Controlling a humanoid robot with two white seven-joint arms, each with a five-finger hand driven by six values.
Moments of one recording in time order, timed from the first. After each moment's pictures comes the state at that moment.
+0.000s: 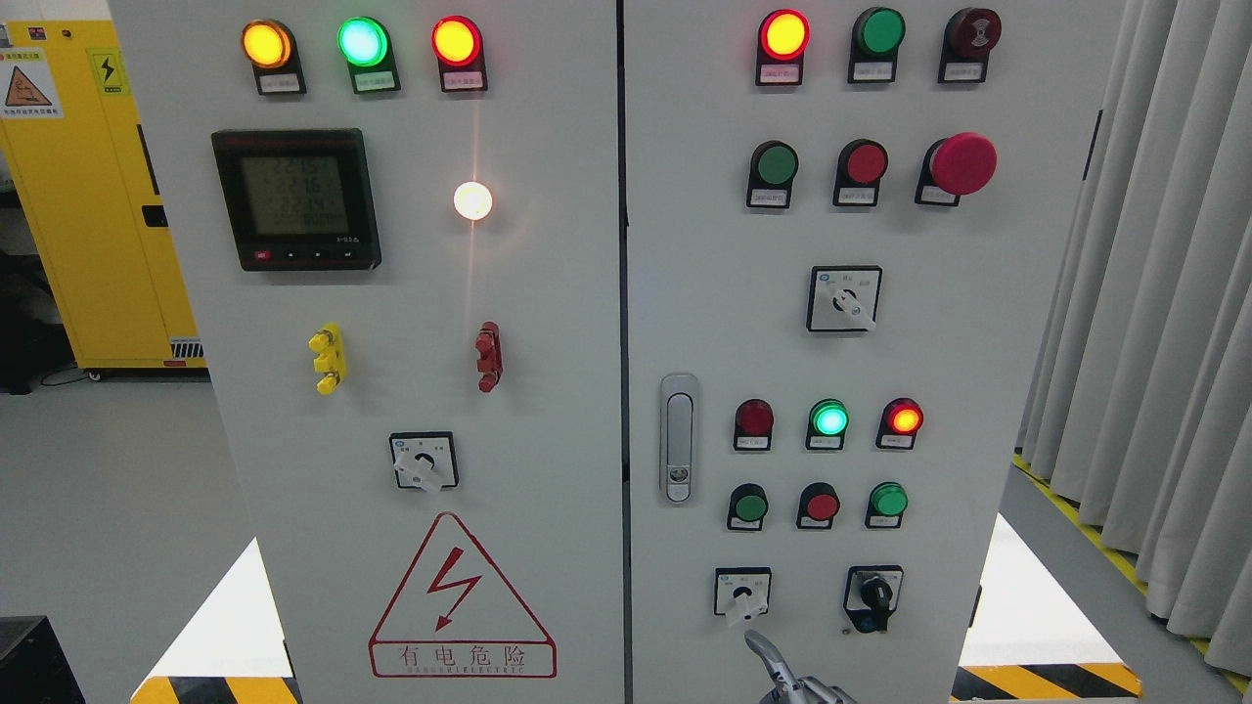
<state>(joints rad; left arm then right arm) 0.06 -0.10 -0.10 -0.13 0.08 -0.05 -0.06 0.02 0.13 0.04 -1.79 1.20 -0.39 -0.19</state>
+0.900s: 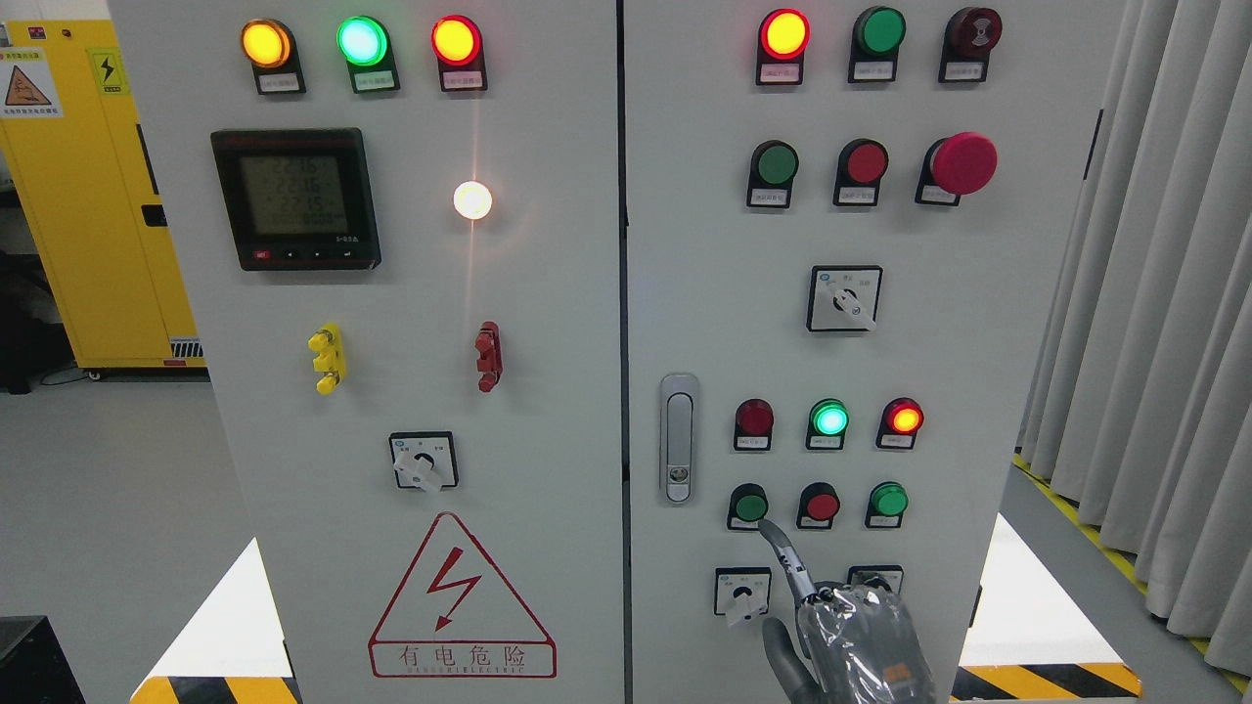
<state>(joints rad) 0.06 -0.10 -0.10 -0.13 0.08 -0.05 -0.06 -0.18 0.12 0.01 -1.75 1.34 -0.31 -0.15</state>
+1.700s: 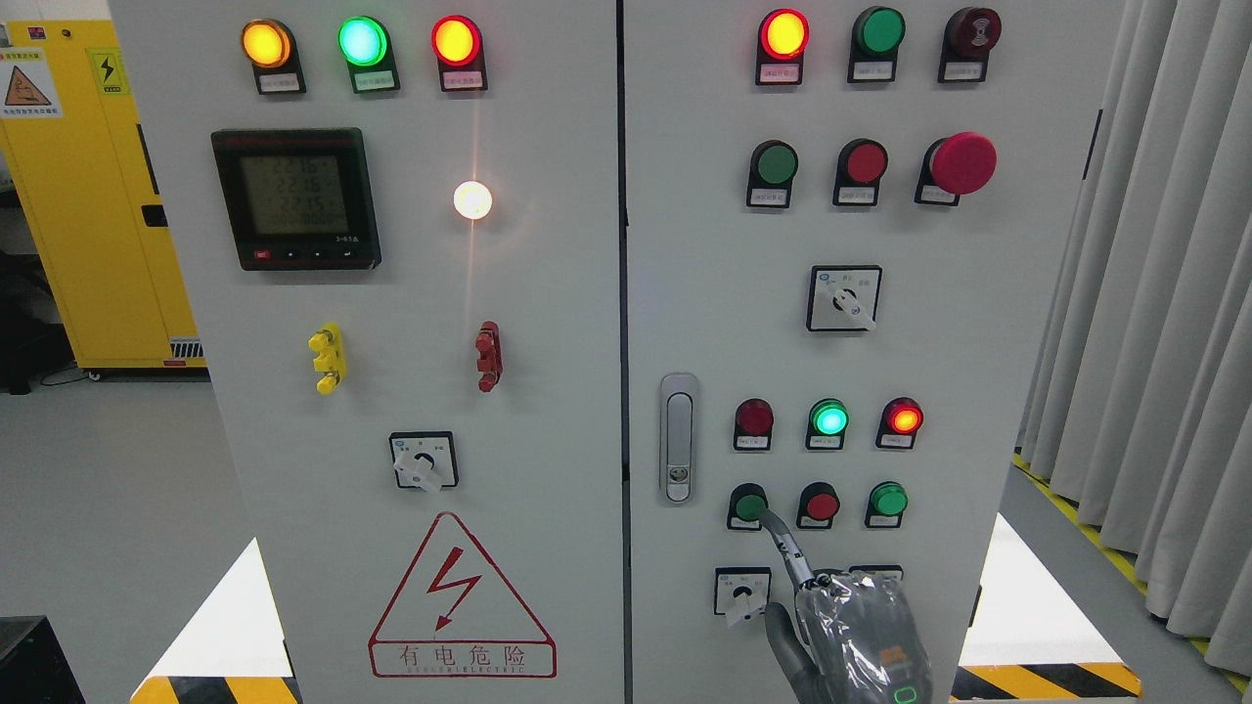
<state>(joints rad) 0.06 -0.10 -0.10 -0.13 0.08 -0.05 -0.06 -0.21 0.12 0.00 -1.71 1.35 -0.30 -0.14</state>
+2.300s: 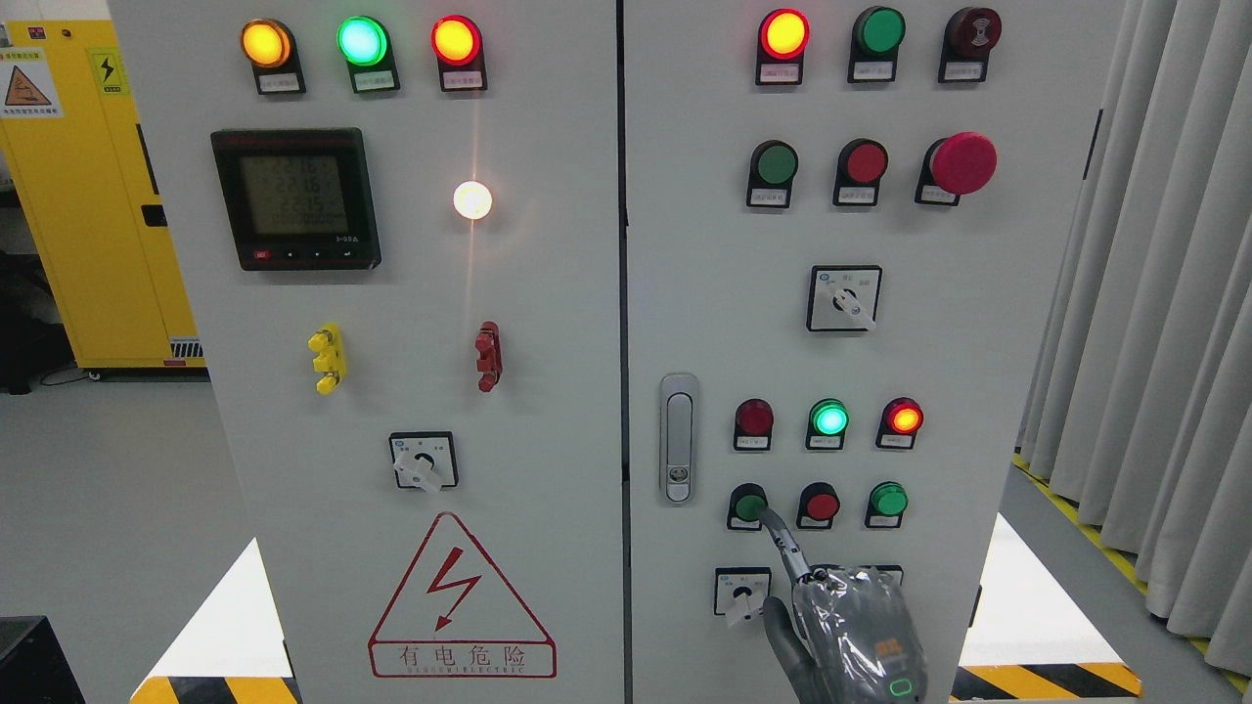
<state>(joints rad) 0.06 -0.10 -0.10 -0.13 0.08 -0.05 -0.06 -0.23 0.12 0.00 -1.68 1.35 -0.30 -0.14</state>
